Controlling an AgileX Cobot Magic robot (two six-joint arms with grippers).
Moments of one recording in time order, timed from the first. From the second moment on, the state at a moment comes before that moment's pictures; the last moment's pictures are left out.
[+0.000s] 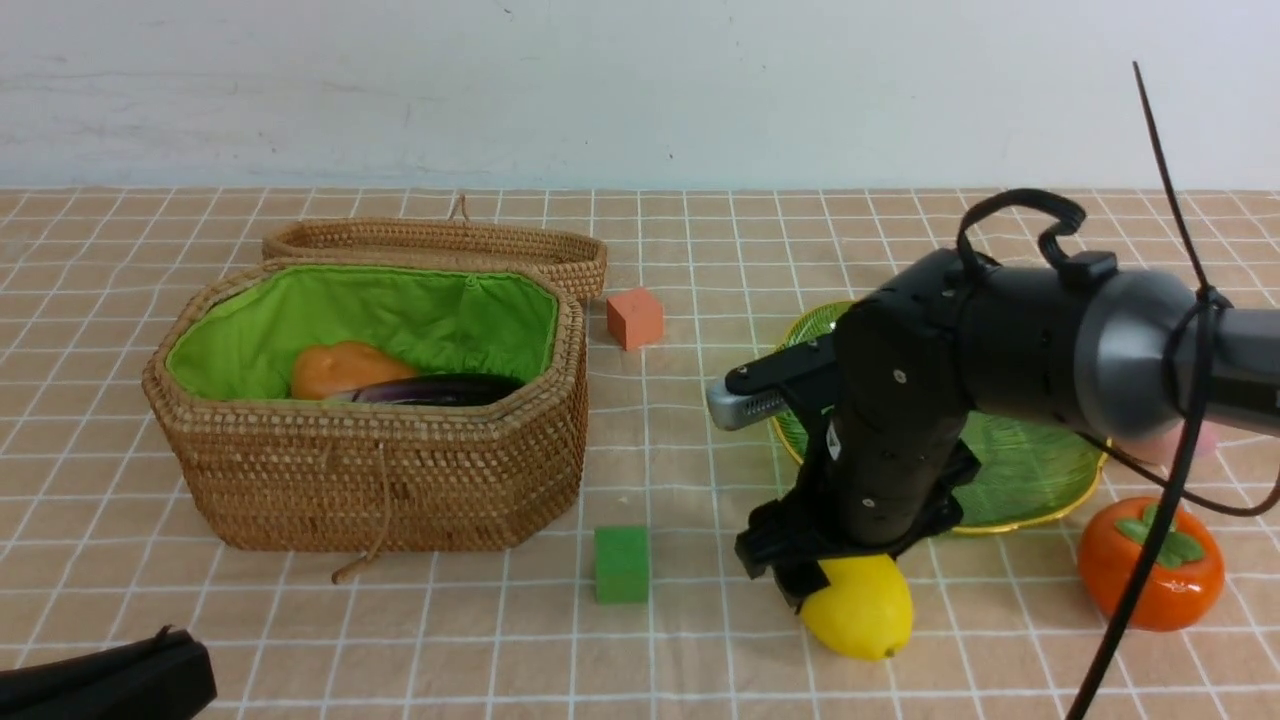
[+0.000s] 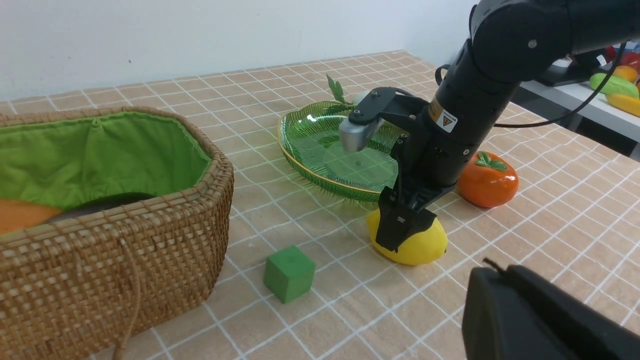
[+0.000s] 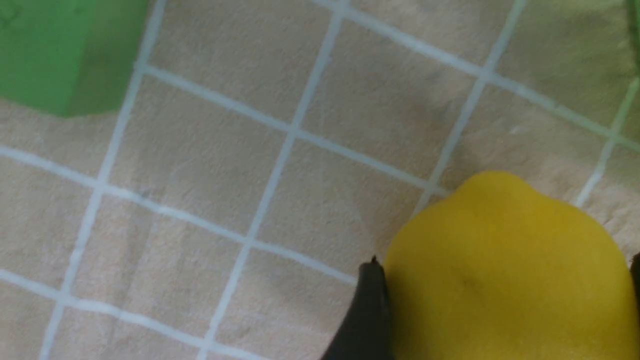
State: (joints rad) right arm 0.58 1.89 -1.32 -0.07 0.86 0.21; left arm -0.72 0.28 -0.40 0.00 0.33 -0.18
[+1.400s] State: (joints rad) right arm 0.22 1.94 -1.43 0.07 0.63 0.21; left arm -0.72 0.32 -0.40 -0.04 0.23 -0.18
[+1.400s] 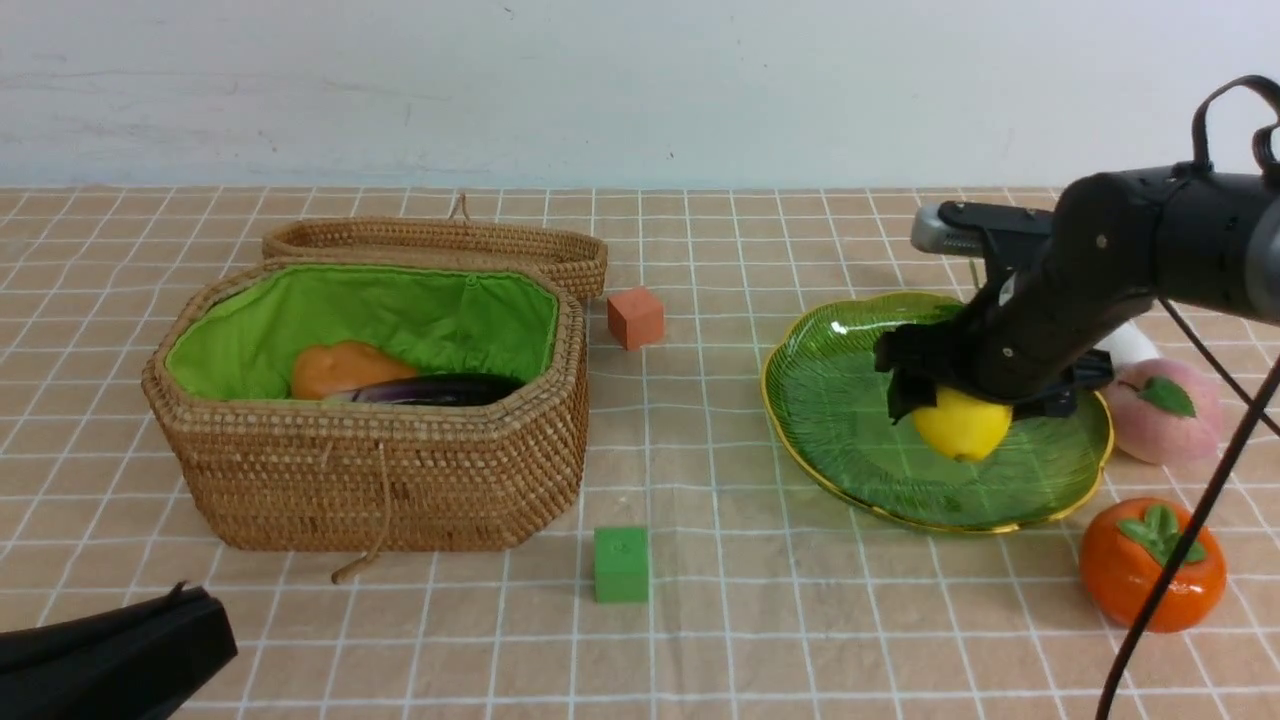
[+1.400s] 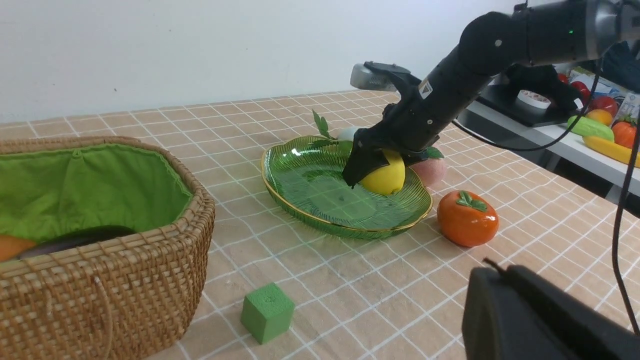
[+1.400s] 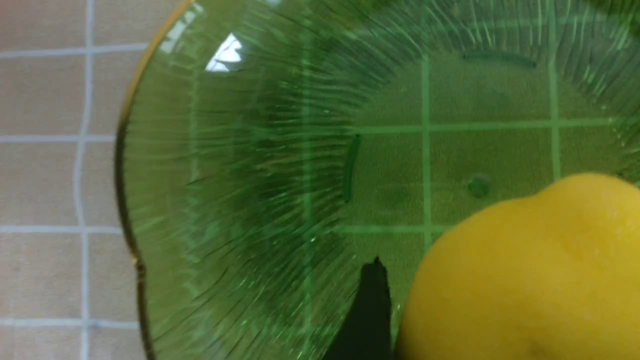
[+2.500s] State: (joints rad) right arm -0.29 1.57 -0.96 0.64 0.74 -0.41; left arm -0.72 0.32 -0.40 -0.05 0.26 -0.18
